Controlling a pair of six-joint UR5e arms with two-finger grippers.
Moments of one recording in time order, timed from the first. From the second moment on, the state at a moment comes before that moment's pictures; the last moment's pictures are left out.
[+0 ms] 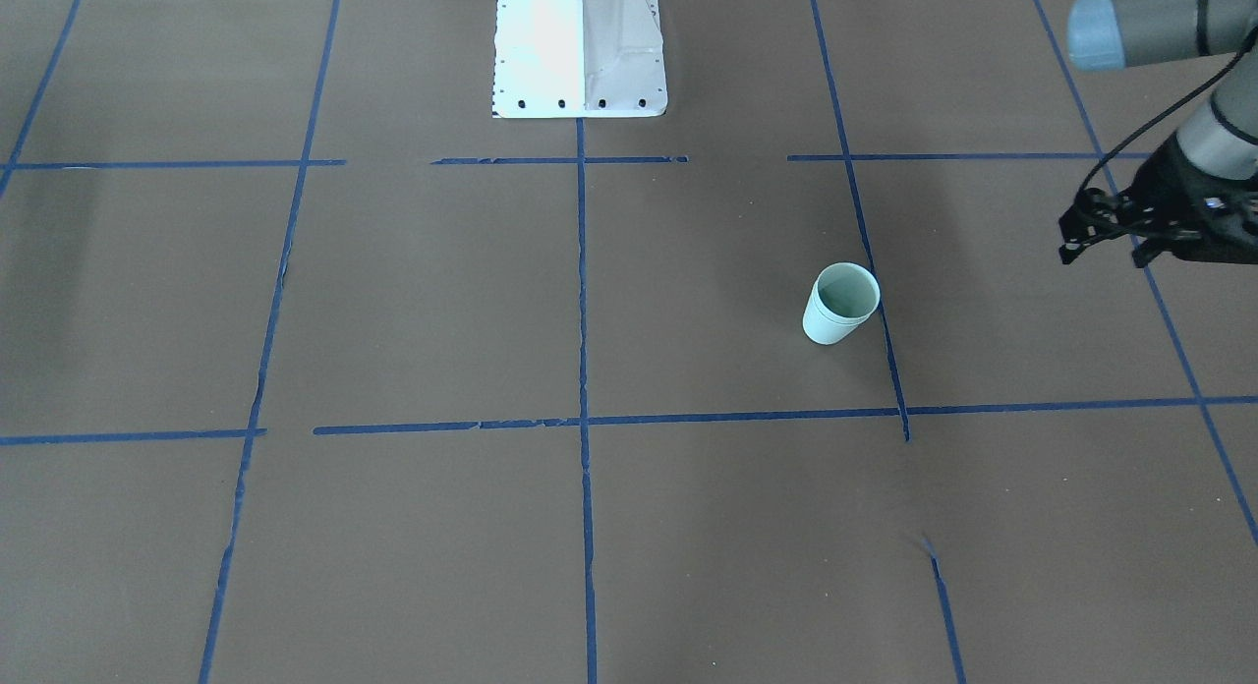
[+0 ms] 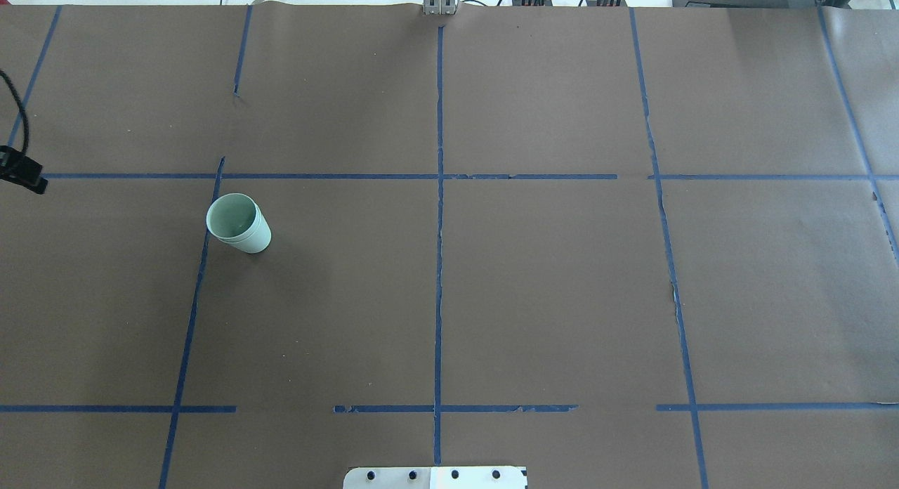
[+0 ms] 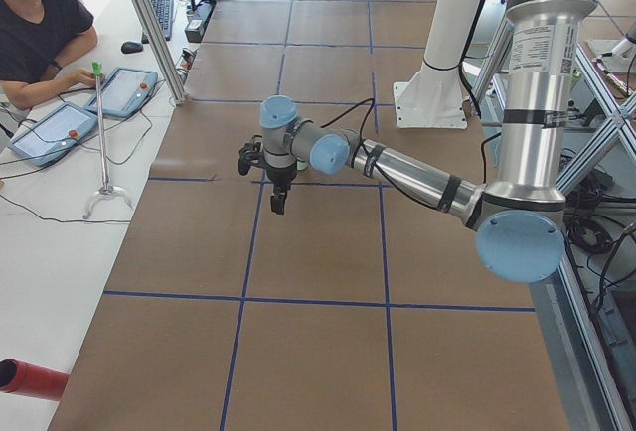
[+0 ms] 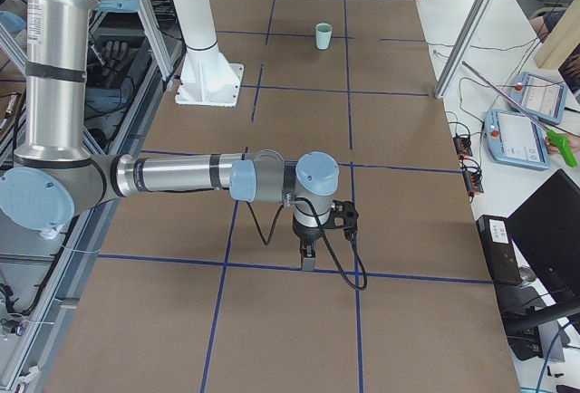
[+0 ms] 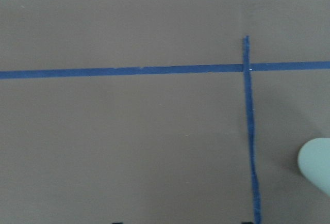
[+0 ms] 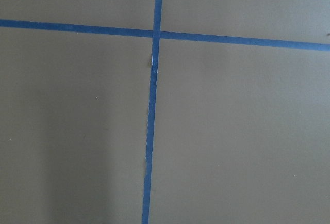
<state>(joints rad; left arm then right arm) -1.23 -1.58 -1.87 -1.64 -2.23 -0.35 1.55 -1.70 1.79 -1.68 2.25 -0.04</state>
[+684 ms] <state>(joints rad) -1.65 -1.54 -1.61 -1.60 -2.28 0.22 1.55 -1.70 1.79 -1.68 2.26 -0.04</state>
